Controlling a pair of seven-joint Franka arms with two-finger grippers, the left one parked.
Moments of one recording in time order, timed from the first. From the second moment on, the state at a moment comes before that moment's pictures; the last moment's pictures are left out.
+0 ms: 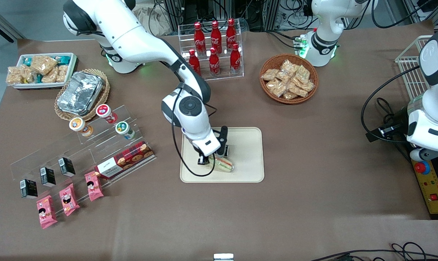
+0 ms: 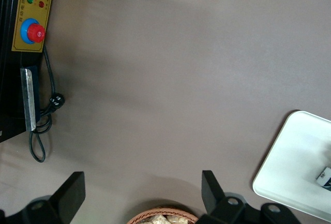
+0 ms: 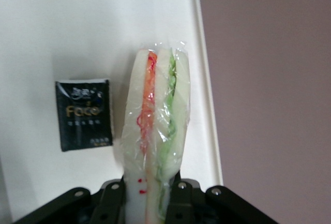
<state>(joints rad) 0.69 0.68 -0.01 -1.57 -0.12 2.43 -0.63</state>
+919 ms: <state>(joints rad) 0.67 0.72 -0.03 -1.52 -0.05 2.52 -0.63</state>
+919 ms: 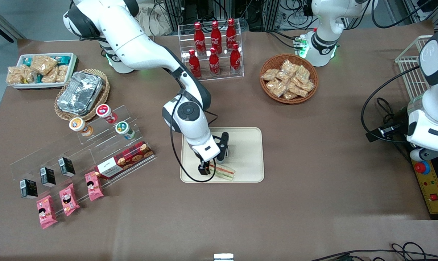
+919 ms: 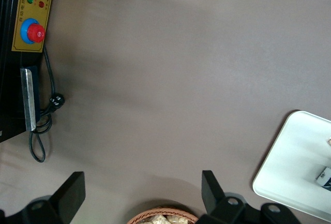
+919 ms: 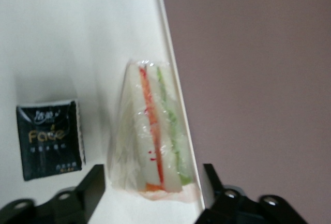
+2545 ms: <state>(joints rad) 0.14 0.16 -0.04 -1.50 0.11 1.63 -0.01</state>
